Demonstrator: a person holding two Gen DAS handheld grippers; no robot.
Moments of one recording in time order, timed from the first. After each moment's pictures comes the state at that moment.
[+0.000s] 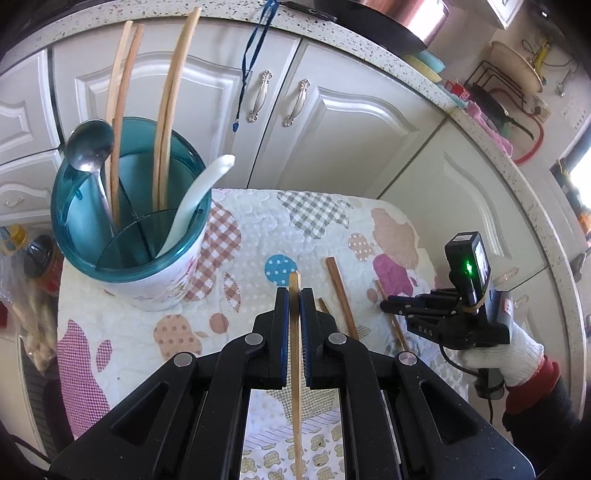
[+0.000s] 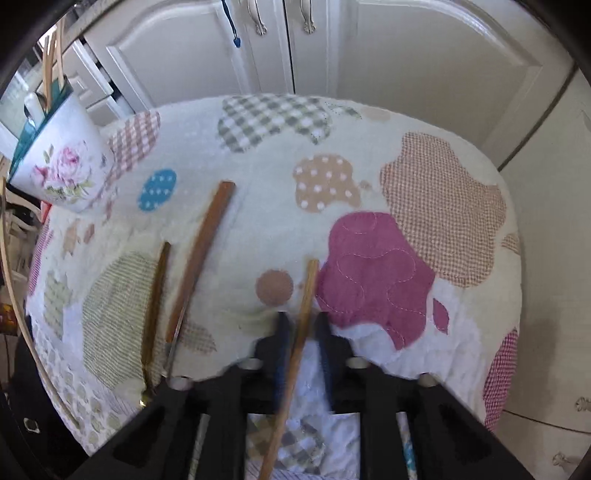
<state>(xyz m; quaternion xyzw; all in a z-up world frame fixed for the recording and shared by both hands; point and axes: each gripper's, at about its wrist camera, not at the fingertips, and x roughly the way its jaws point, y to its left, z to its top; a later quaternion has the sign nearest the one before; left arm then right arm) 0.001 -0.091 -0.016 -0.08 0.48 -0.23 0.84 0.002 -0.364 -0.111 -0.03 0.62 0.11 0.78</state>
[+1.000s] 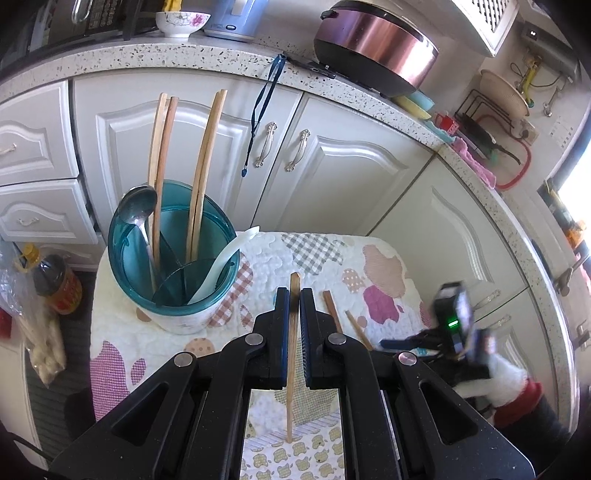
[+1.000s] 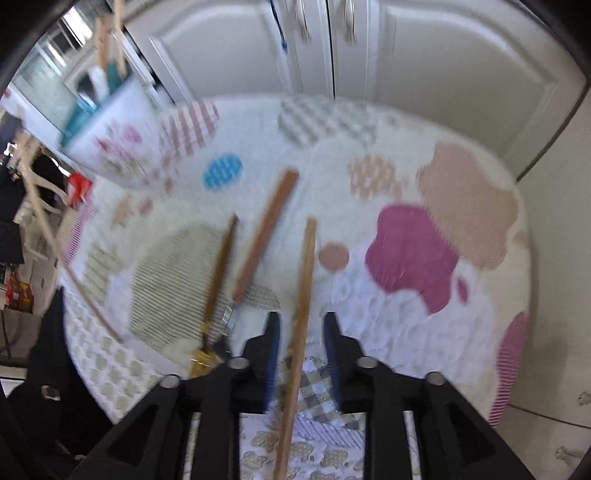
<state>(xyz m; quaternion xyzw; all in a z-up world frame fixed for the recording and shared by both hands) -0.007 -0.057 0.035 -0.09 0.43 -0.22 0.87 -0.025 -0.341 -0.107 -0.04 0.63 0.16 0.76</state>
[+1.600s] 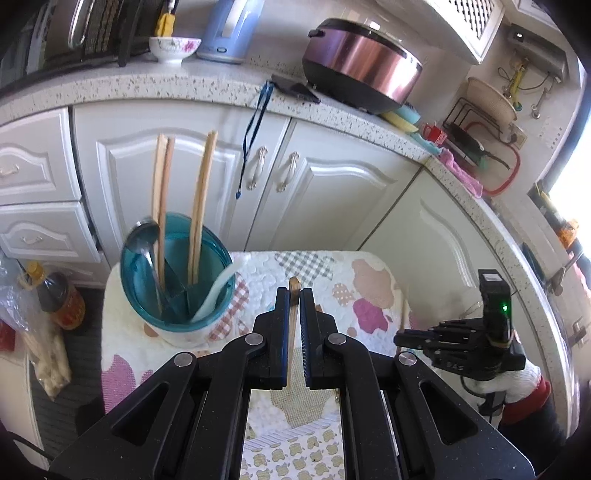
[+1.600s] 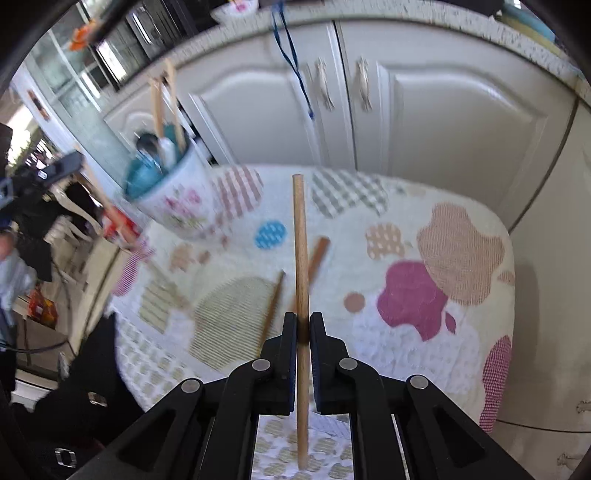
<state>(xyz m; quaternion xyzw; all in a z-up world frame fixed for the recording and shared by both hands) -0.017 -0.049 0.070 -0.09 0.40 -0.23 0.88 -0.045 -0.351 -0.014 0.01 0.52 0.21 0.83</state>
